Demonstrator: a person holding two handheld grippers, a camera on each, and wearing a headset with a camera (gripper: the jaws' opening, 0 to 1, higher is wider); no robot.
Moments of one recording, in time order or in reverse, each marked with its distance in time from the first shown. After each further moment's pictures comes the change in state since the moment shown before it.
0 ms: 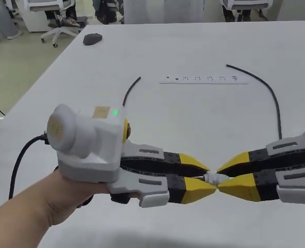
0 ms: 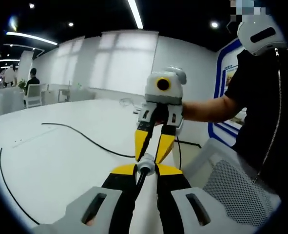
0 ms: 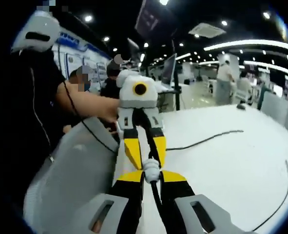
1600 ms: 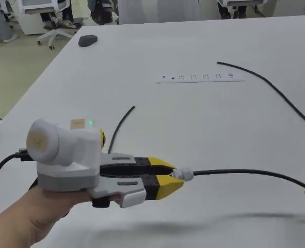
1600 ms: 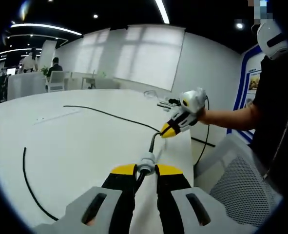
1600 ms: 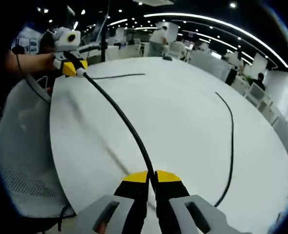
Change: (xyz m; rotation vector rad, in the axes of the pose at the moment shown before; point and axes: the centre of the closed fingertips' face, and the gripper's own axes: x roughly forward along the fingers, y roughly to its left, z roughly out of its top) left arm -0.032 0.034 -0.031 -0.075 0.051 0.202; right arm -0.136 -0.058 -0.185 0.302 0.477 -0.655
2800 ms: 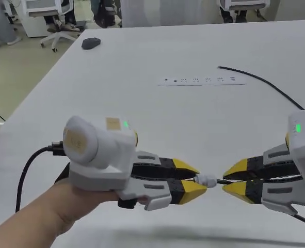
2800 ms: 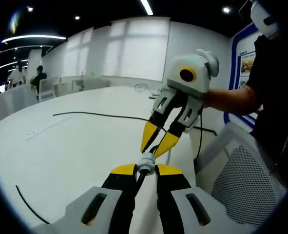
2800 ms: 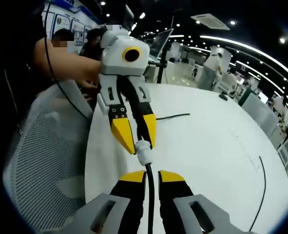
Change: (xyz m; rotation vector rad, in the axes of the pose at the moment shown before) left arm 0.032 -0.020 0.001 0.144 0.078 -0.052; right arm 0.012 0.140 0.148 -0.340 -0.240 0.414
